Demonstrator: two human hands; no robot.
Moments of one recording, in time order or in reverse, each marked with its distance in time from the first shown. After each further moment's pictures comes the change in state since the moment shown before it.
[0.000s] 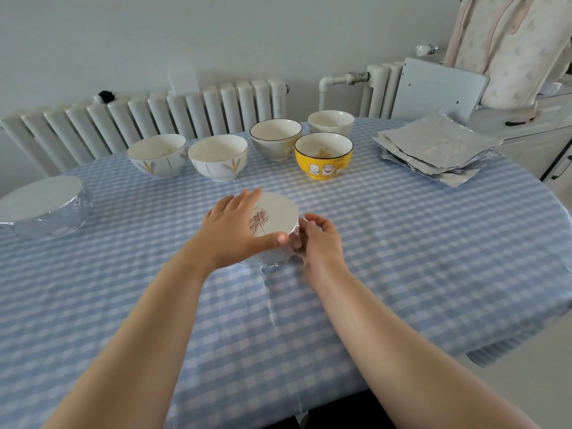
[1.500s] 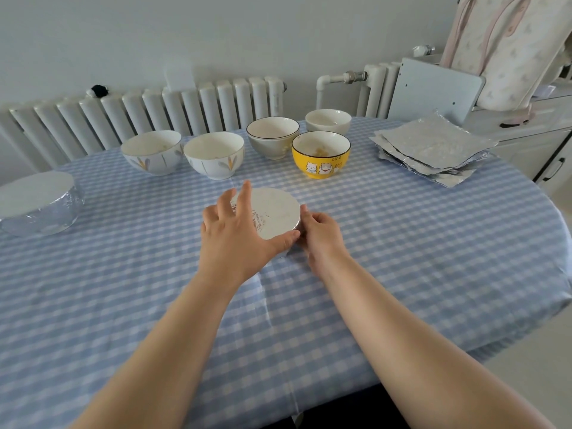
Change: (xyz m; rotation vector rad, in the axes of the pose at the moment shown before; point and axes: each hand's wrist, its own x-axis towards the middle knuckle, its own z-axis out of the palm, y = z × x) left_hand -0.010 0.026 0.030 -0.008 0.329 -0.185; right_hand 0.031 -0.001 -0.005 -0.224 -0.063 -0.040
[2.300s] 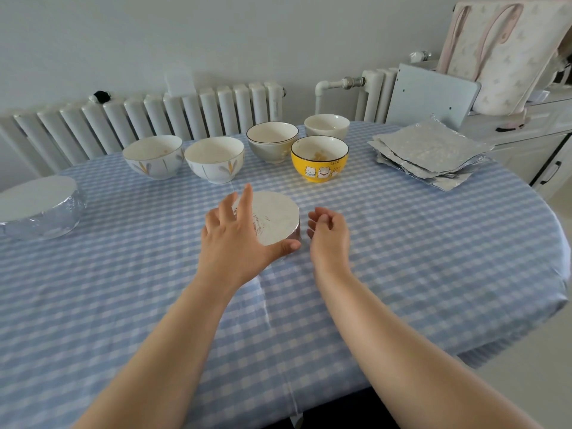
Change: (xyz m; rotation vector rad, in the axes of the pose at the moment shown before) left_hand -0.004 0.000 -0.006 0.002 -0.066 0.027; right_hand -0.020 0.001 -0.004 0.014 0.224 -0.262
